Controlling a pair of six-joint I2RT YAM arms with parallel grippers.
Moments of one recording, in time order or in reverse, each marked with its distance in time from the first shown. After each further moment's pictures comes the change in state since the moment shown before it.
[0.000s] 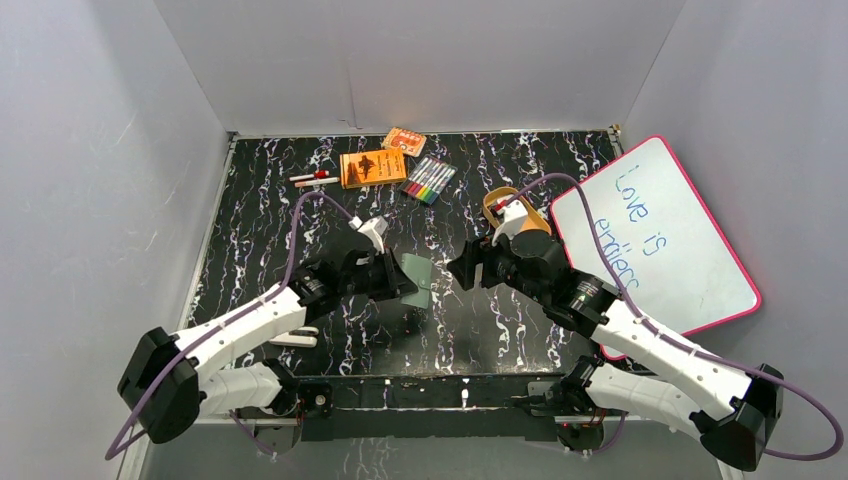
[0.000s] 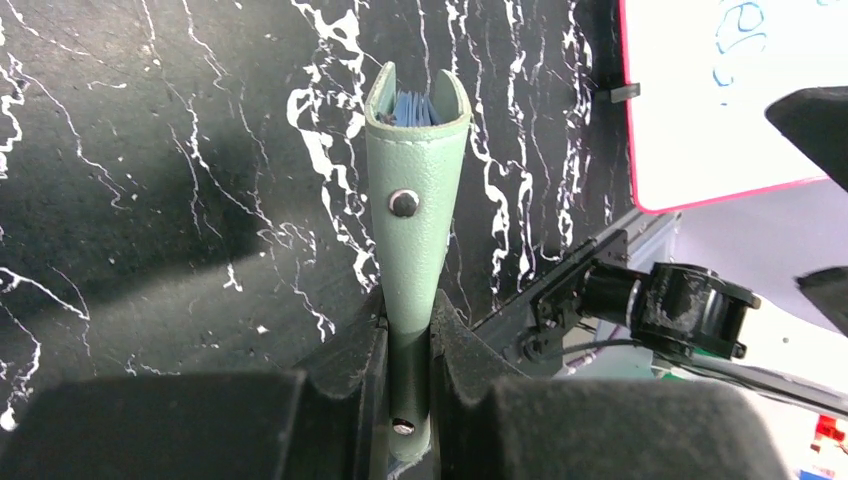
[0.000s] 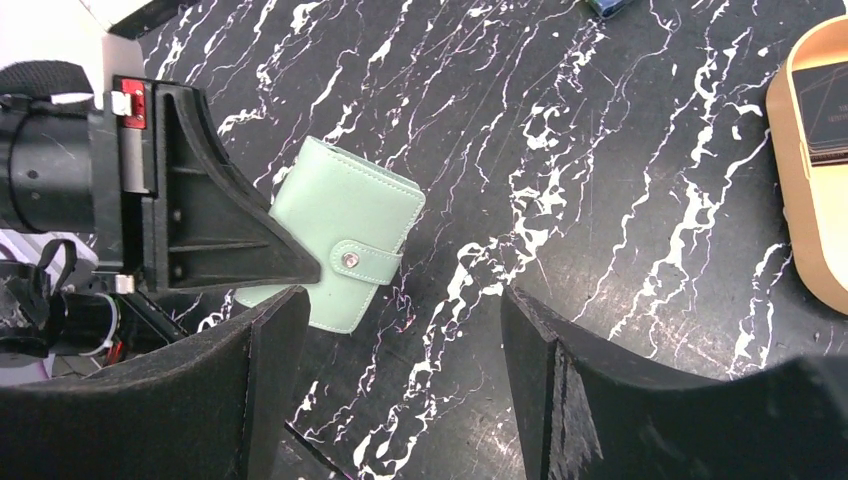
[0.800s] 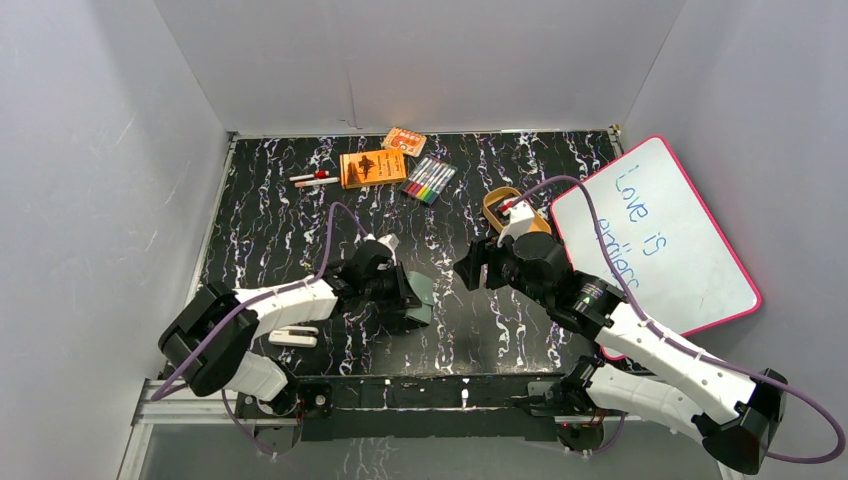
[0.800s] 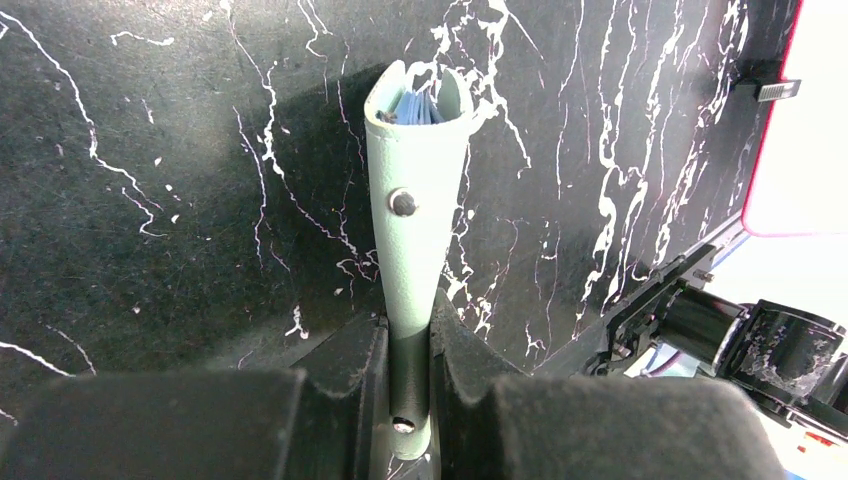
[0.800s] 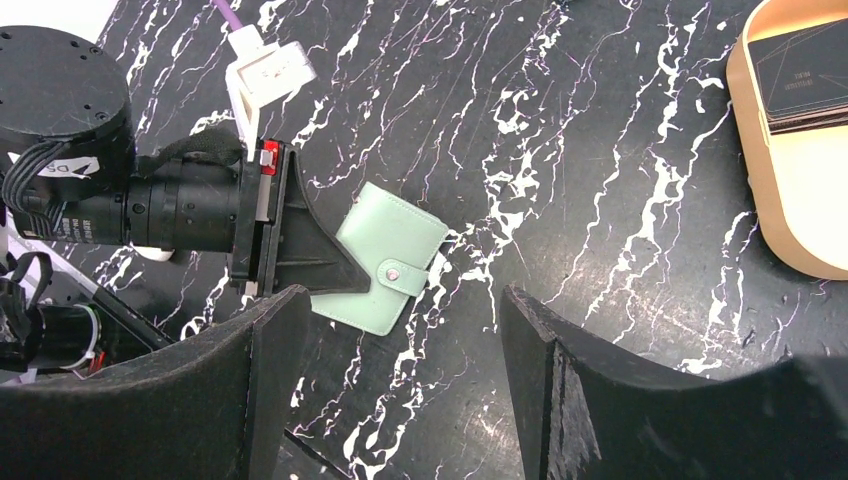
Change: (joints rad) left arm -0.003 0.305 -0.069 0.185 0.005 -0.024; right arm 0.000 -0.025 0.000 -0.058 0.062 0.024
